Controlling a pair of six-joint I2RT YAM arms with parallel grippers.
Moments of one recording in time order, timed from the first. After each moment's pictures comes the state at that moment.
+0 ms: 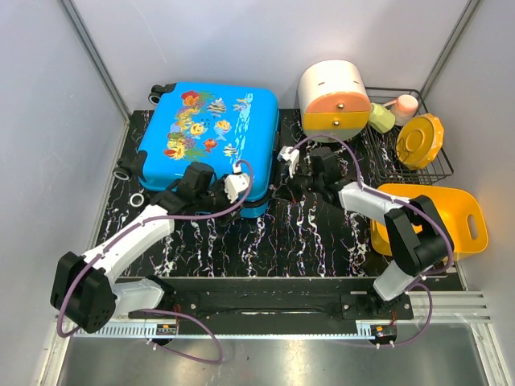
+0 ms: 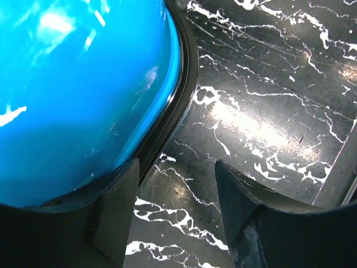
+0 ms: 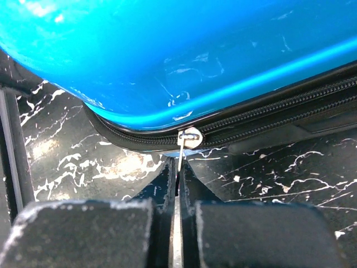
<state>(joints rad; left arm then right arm) -0.51 1.19 0.86 -0.42 0.40 0.46 0.47 1.65 0.96 0.09 -0.74 -0.17</state>
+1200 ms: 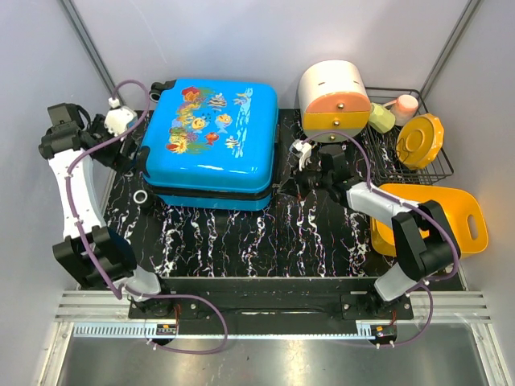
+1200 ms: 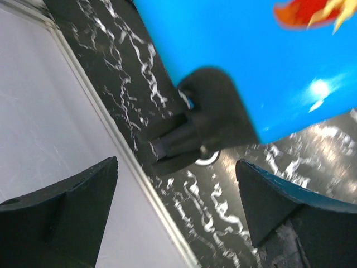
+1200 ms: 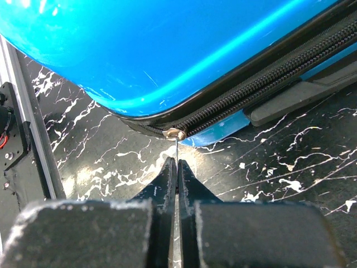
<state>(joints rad) 0.41 1.49 1.66 -1.02 0.52 0.84 0.42 1.58 0.91 0.15 -0.71 0.08</state>
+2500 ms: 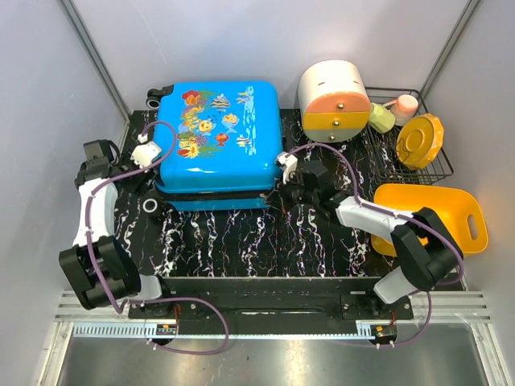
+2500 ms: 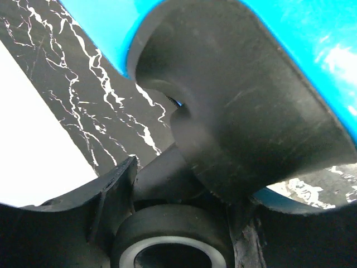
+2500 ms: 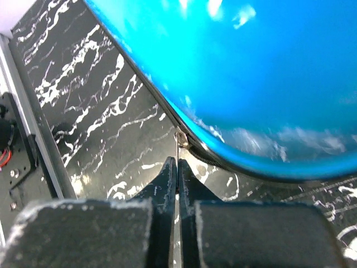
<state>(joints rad) 0.35 1.38 1.13 -0.71 0.49 0.99 0.62 1.52 0.83 0.23 -0.50 0.19</state>
